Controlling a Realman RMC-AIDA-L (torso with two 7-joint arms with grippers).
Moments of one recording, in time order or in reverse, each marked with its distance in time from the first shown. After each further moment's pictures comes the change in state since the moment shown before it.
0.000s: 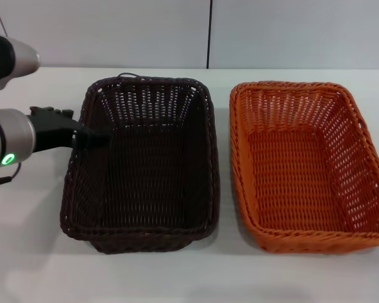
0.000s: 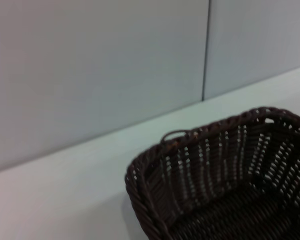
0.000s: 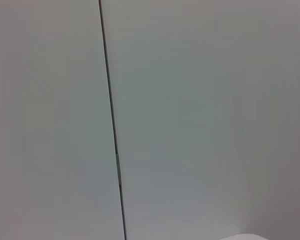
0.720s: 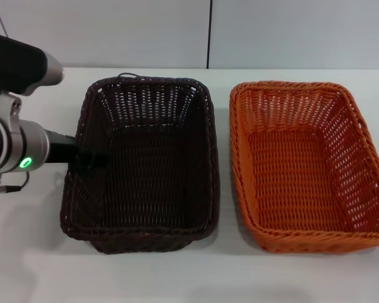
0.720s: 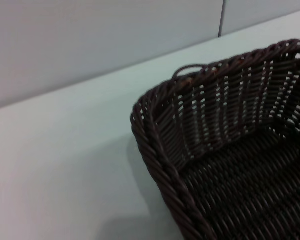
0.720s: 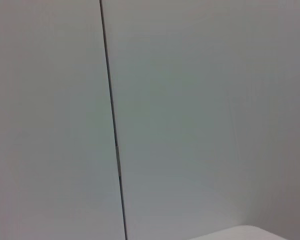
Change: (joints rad) left arm -0.151 0.000 -0.001 0.159 0.120 -0.130 -0.139; right arm -0.002 0.000 0.000 0.003 0.000 -0.019 0.000
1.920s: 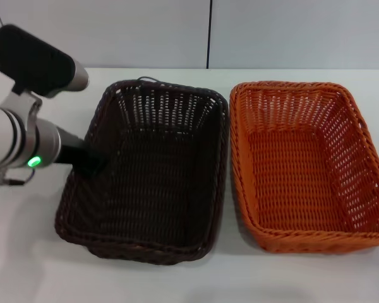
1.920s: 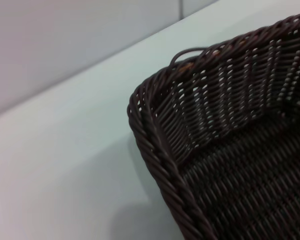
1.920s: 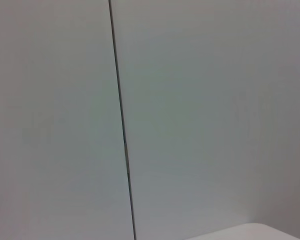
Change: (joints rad) left arm -0.064 0.004 0.002 0.016 0.002 -0.072 0.151; right arm 0.000 0.002 -0.009 -0.005 -0.008 -0.004 0.000
